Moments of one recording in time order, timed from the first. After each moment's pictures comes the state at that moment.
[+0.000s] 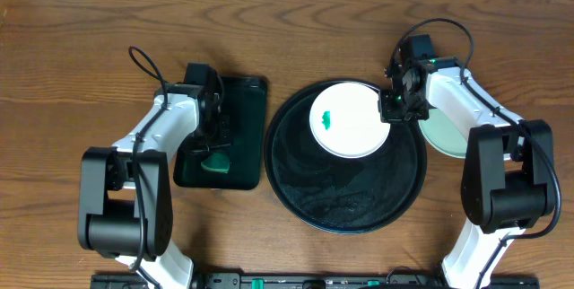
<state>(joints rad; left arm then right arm) -0.10 1.80 1.08 -0.83 0.07 -0.25 0.15 1.98 1.33 -0.79 -0.15 0.14</state>
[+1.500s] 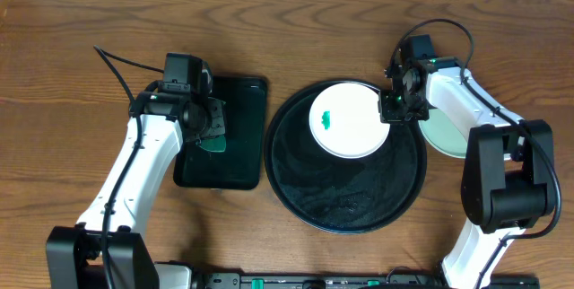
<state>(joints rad) -0.10 1.51 1.07 -0.81 0.08 -0.25 0.15 1.98 1.33 -0.80 -0.16 0.14</state>
